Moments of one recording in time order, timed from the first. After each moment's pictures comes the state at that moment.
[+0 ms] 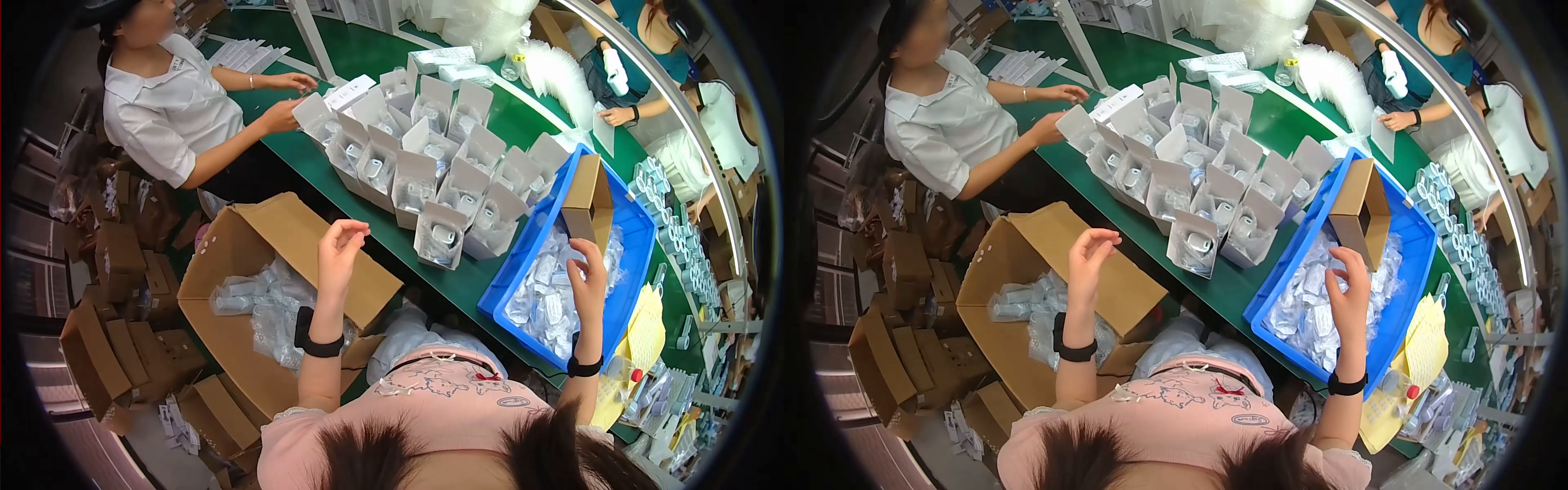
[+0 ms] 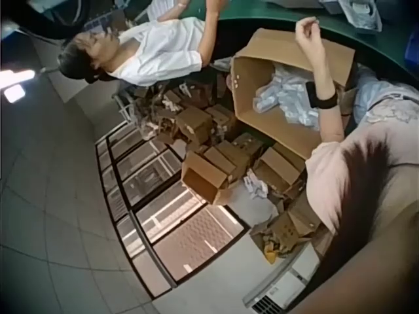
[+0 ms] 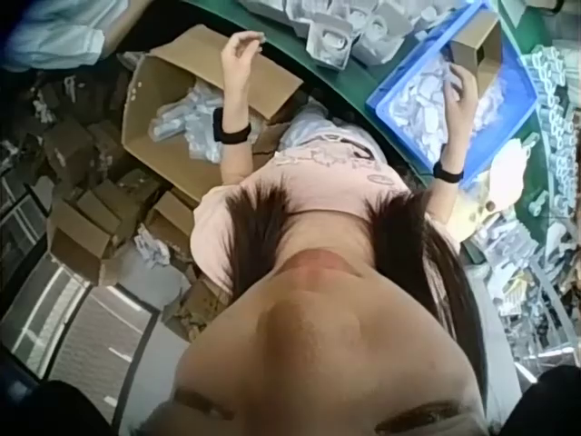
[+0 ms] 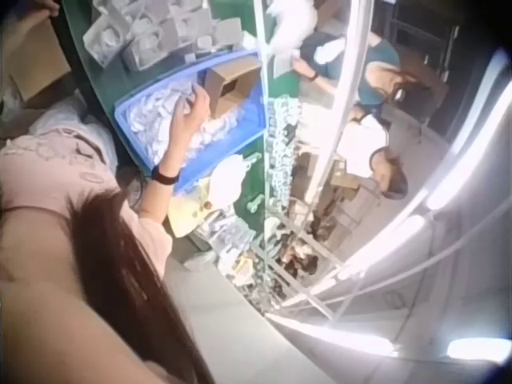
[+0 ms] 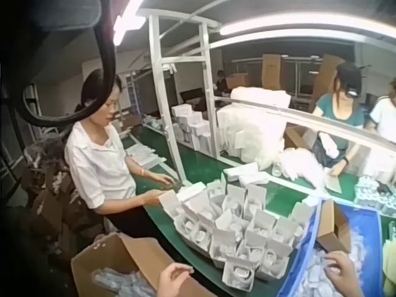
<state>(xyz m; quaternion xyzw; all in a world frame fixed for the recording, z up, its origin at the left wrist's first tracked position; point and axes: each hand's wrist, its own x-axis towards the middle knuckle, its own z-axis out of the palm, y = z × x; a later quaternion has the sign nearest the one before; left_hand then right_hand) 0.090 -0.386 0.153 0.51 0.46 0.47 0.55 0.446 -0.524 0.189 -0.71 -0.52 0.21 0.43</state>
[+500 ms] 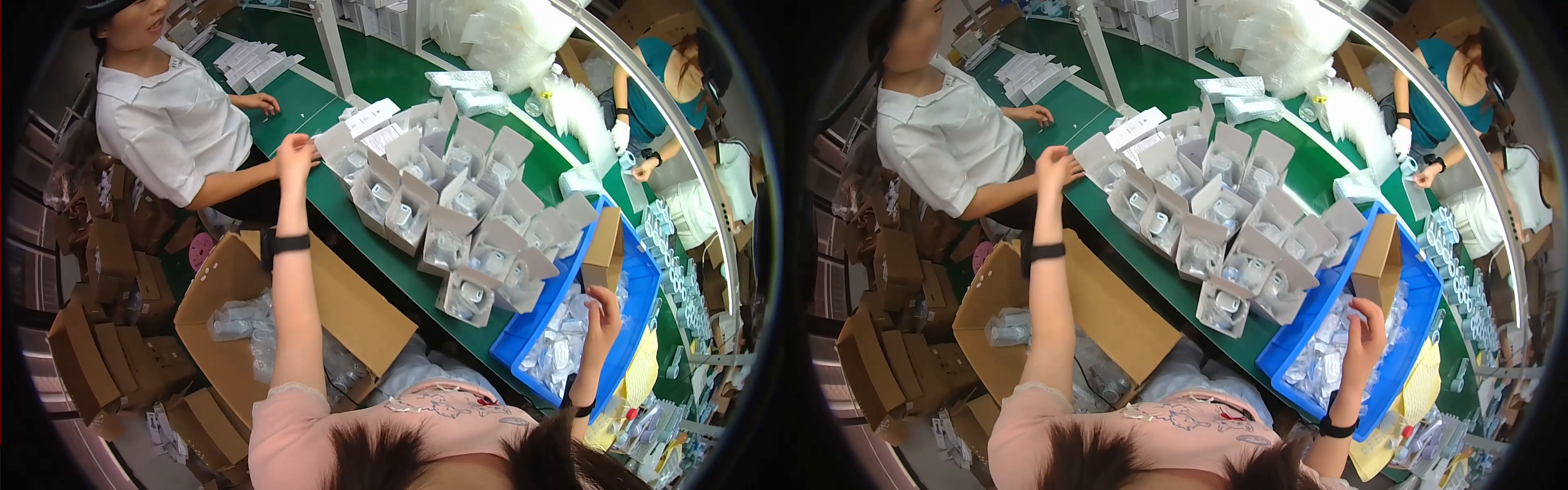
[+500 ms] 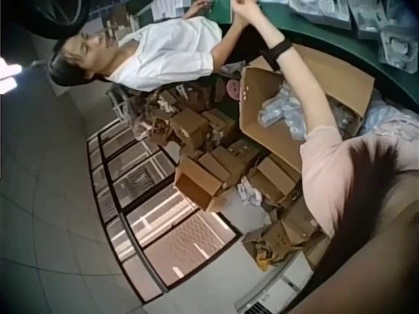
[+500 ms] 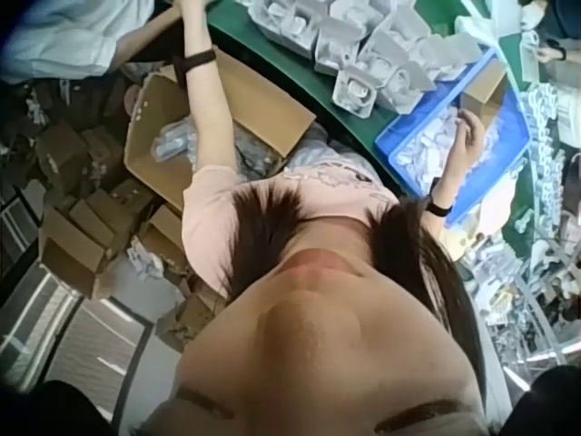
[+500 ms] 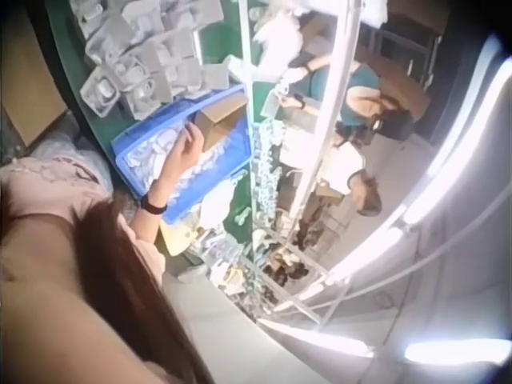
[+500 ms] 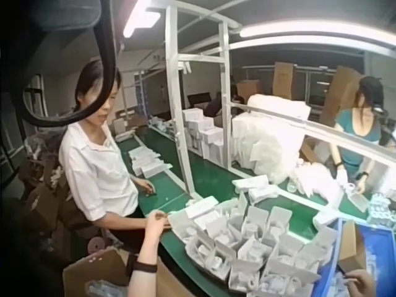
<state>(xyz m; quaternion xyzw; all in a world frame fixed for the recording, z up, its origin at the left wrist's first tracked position) -0.006 -0.100 0.120 0.44 0.53 0.52 0.50 0.420 -0.481 0.189 -0.70 -0.45 0.17 0.53</state>
